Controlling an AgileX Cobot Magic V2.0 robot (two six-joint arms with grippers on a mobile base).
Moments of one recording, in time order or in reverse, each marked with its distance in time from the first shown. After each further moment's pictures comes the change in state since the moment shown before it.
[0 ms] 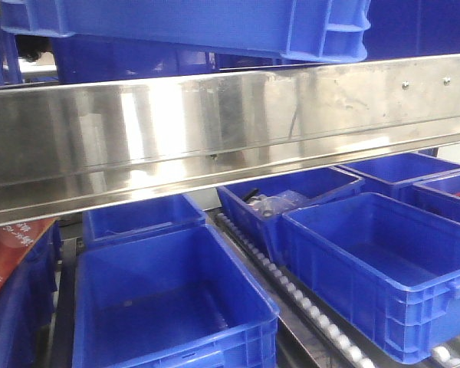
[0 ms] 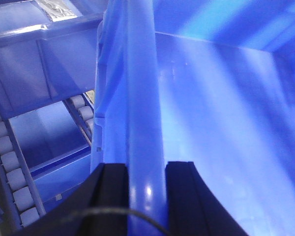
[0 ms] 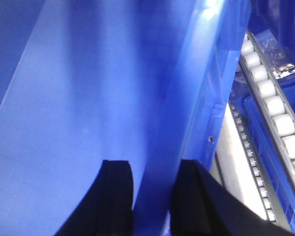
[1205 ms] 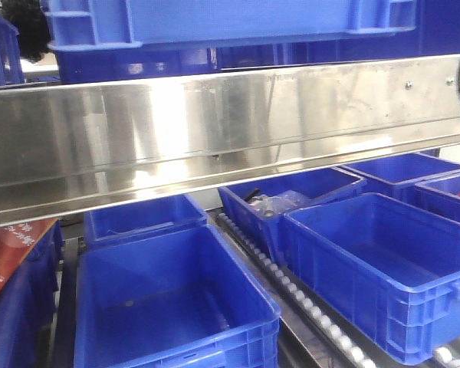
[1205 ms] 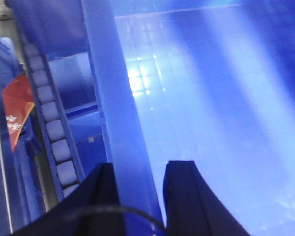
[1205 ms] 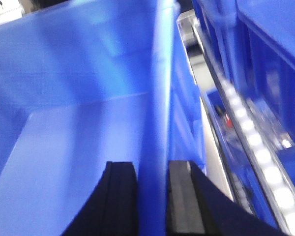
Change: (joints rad) left arm -0.091 0.000 0.004 0.247 0.189 -0.211; right arm 0.002 0.167 -0.070 0.040 -0.330 -0.080
